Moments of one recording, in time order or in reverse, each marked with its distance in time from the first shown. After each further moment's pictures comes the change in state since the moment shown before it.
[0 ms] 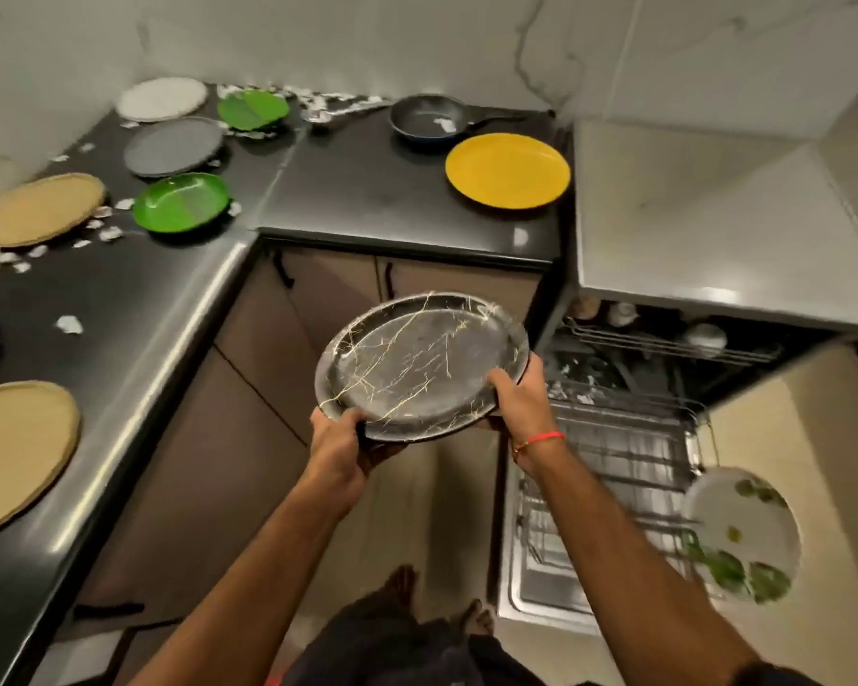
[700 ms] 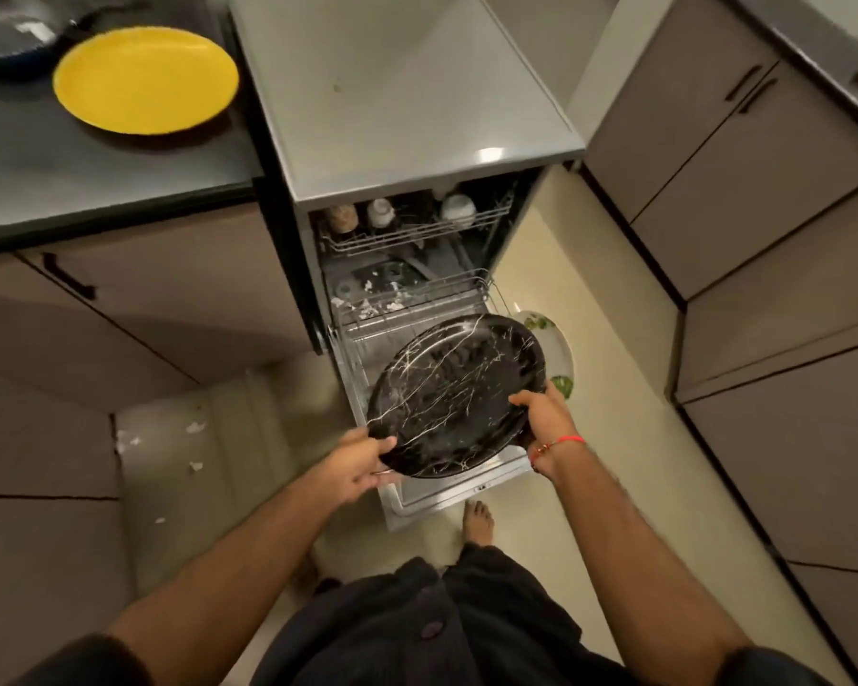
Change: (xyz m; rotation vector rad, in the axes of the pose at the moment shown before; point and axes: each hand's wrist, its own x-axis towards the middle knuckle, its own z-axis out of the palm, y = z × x) left_hand -0.012 -0.246 0.149 0.823 -0.476 -0.536; right_hand -0.071 0.102 -0.311 0.347 0.625 0.310
